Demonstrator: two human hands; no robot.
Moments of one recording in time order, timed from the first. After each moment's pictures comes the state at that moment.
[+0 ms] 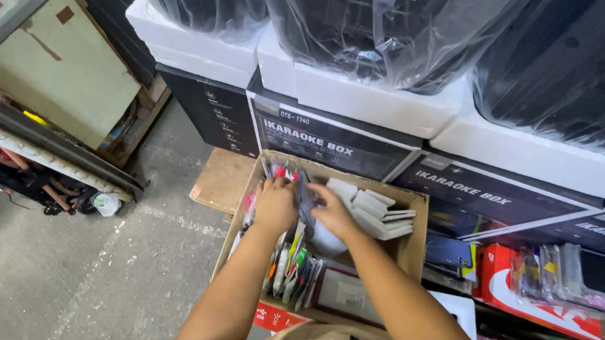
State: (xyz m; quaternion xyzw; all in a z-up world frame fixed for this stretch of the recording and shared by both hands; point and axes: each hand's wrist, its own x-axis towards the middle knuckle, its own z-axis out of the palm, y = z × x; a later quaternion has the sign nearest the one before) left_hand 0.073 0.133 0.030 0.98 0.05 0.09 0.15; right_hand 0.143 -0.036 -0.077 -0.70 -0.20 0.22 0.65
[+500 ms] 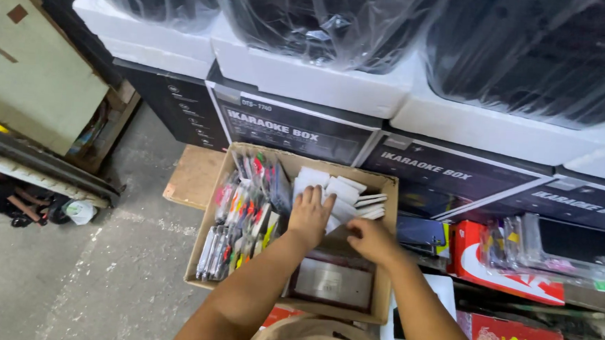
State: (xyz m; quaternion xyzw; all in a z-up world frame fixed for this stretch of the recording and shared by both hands) left_hand 0.064 0.002 0.013 0.99 -0.12 -0.04 0.05; right_hand 0.081 -0.205 -0.023 -0.92 -0.16 0.22 0.29
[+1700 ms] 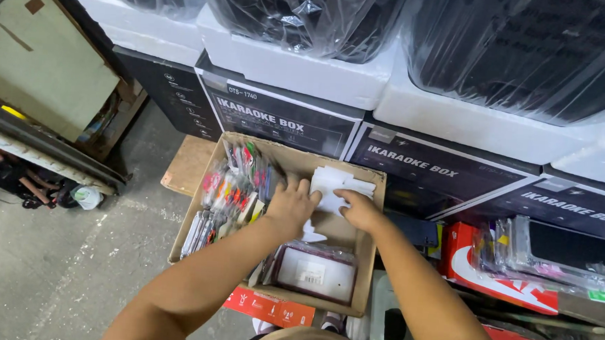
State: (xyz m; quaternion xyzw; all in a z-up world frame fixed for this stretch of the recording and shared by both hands) left_hand 0.048 -0.011 0.098 0.97 -0.15 -0.16 -0.07; right_hand 0.151 -0.213 -0.069 -0.87 -0.22 0.20 0.39
